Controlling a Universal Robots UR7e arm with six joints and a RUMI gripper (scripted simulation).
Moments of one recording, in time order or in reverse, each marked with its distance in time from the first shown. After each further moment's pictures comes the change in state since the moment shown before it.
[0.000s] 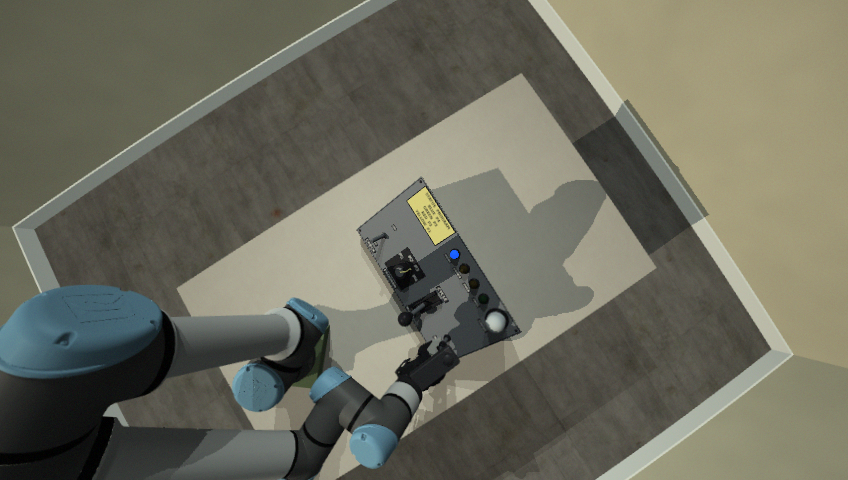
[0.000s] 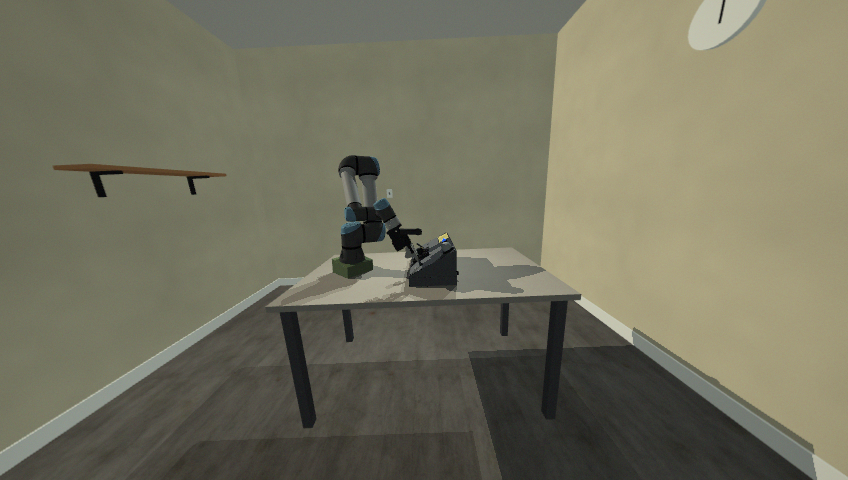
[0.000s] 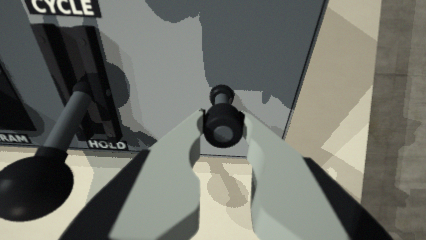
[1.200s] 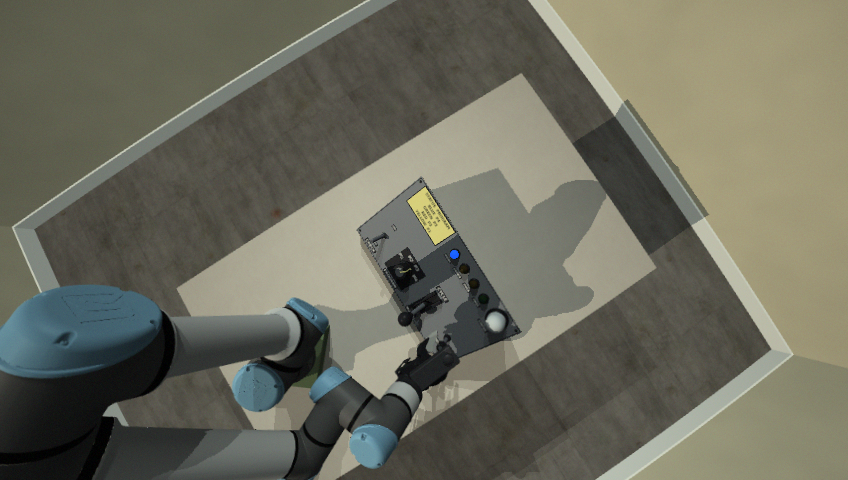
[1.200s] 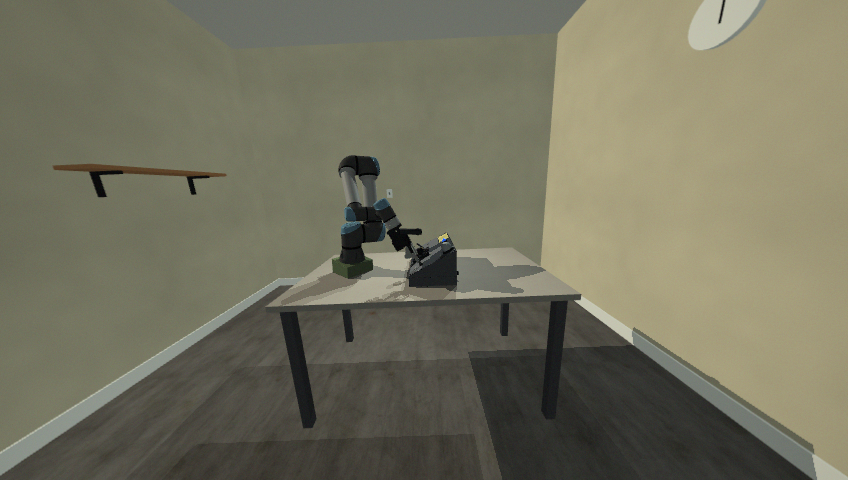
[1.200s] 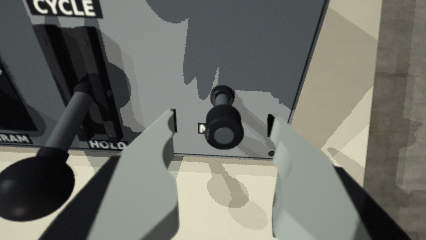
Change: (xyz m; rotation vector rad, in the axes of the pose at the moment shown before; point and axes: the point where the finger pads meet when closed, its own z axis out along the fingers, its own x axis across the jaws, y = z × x) arm -0.001 0.000 0.000 0.001 -0.002 0.000
